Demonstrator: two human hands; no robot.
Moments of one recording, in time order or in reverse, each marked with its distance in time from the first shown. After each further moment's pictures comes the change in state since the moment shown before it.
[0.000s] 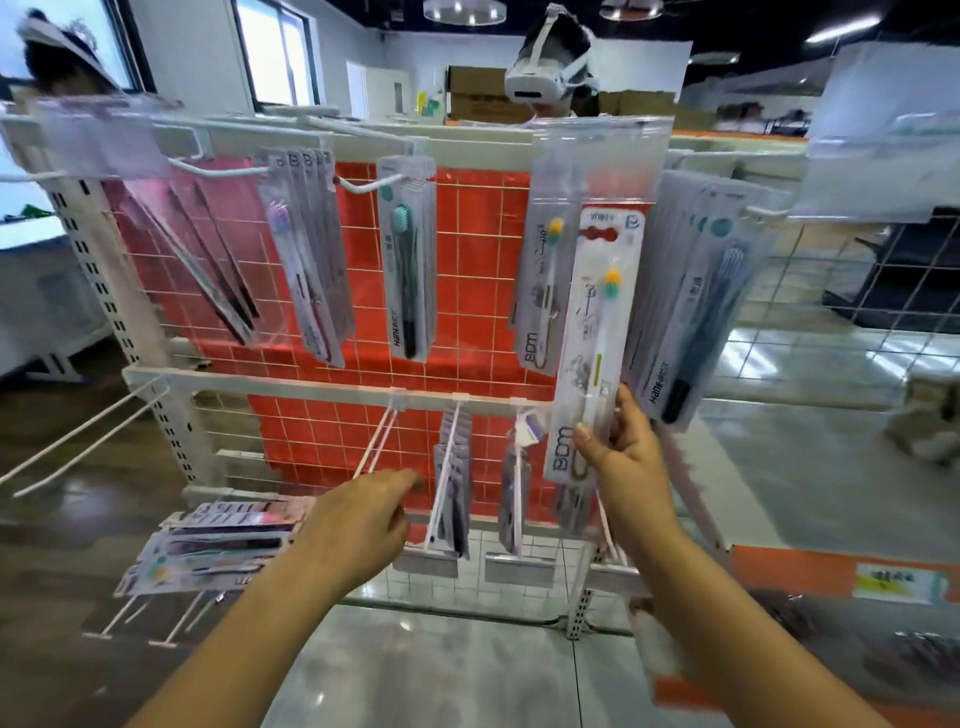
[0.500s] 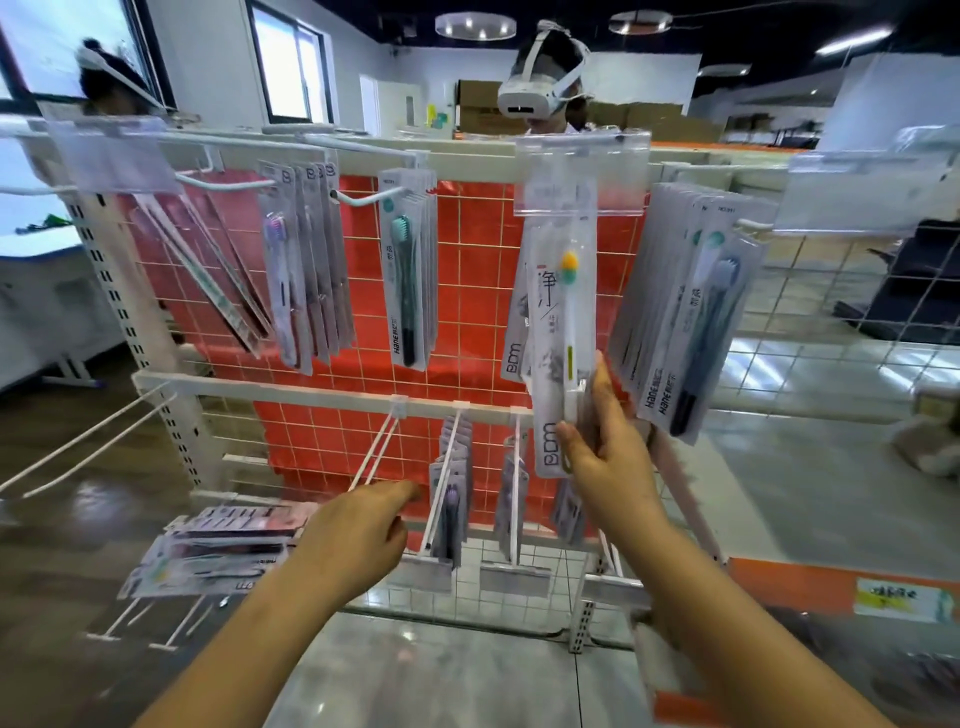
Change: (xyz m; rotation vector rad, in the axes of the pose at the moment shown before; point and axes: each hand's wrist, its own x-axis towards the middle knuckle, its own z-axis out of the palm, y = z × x) left_hand -0.005 0.006 0.003 -0.014 0.019 -0.027; right_hand -0.004 -0.029 0.008 -0.412 -0.131 -0.146
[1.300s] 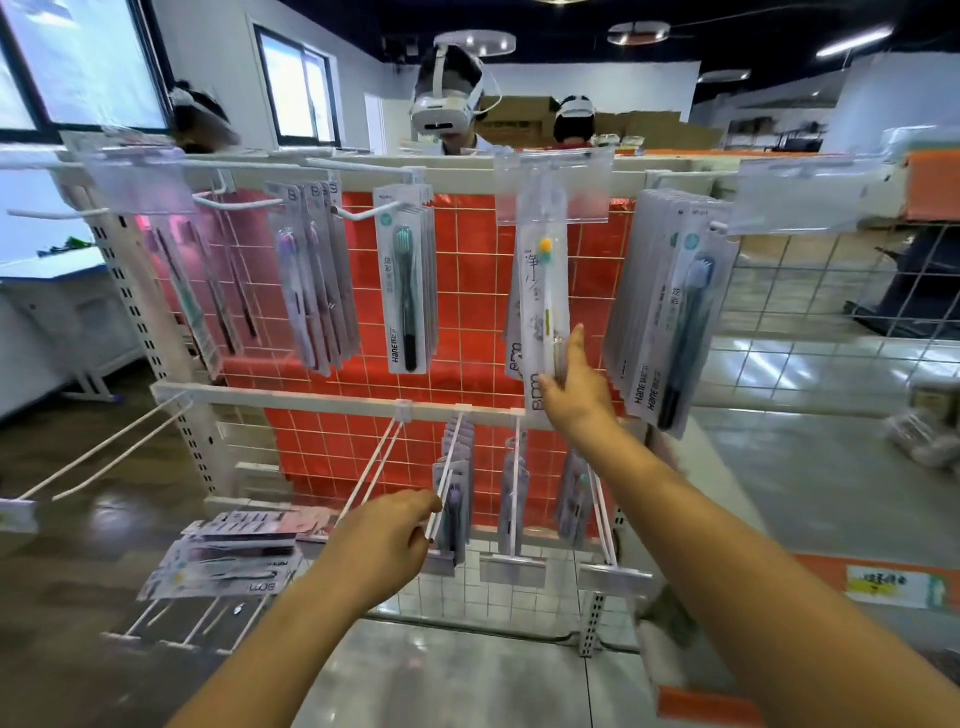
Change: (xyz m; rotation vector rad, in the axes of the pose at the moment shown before) left_hand -0.012 0.026 0.001 -0.031 -0.053 0.005; right_hand 0.066 0.000 0.006 -0.391 0.009 0.165
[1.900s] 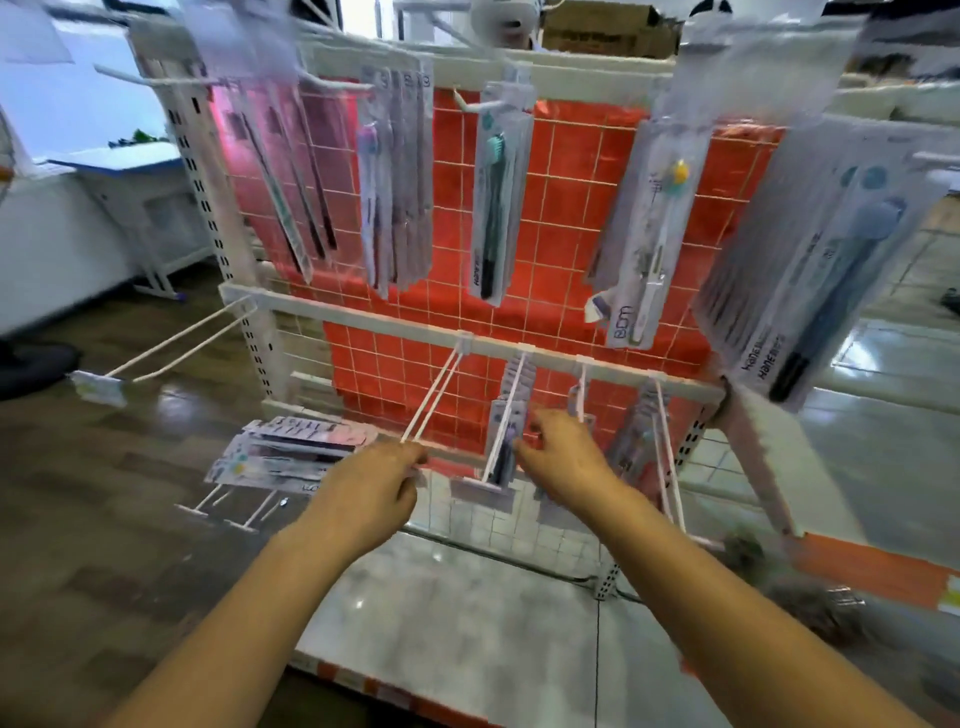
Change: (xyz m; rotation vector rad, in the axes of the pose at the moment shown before) left_hand -0.033 -0.062 0.006 0.027 0.007 -0.172; right_hand -0.063 0.006 0.089 -0.275 -0.405 -0.159
